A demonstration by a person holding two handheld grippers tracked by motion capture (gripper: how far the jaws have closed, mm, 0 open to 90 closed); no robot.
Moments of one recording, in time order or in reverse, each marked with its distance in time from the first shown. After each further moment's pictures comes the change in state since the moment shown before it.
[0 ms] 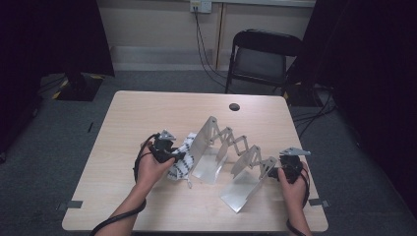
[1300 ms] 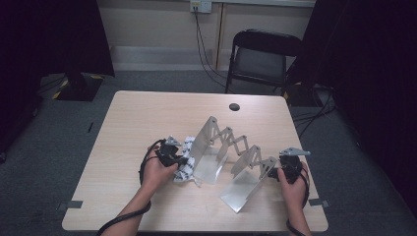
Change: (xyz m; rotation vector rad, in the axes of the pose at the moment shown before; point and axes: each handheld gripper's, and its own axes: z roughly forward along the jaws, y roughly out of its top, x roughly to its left) left arm -0.009 -0.014 0.026 0.057 -0.074 -0.007; right arm 0.001 0.000 0.000 0.000 0.002 -0.004
